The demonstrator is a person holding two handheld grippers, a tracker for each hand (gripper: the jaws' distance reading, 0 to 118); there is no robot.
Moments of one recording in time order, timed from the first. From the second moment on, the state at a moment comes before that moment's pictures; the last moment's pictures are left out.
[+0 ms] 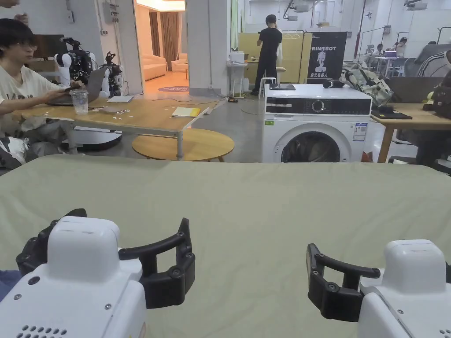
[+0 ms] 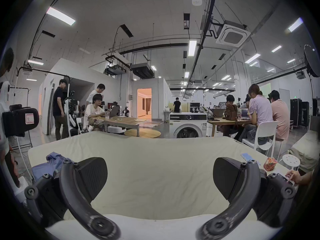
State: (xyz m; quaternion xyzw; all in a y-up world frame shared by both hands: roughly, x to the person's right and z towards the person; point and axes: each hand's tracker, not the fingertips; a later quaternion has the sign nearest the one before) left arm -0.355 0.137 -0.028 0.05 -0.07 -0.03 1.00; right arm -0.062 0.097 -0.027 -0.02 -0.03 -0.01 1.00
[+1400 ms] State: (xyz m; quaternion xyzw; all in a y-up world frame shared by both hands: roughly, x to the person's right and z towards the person) left arm -0.355 0.134 -0.033 0.03 -0.09 -0.01 1.00; right arm -0.062 0.094 -0.023 -0.04 -0.03 0.00 1.00
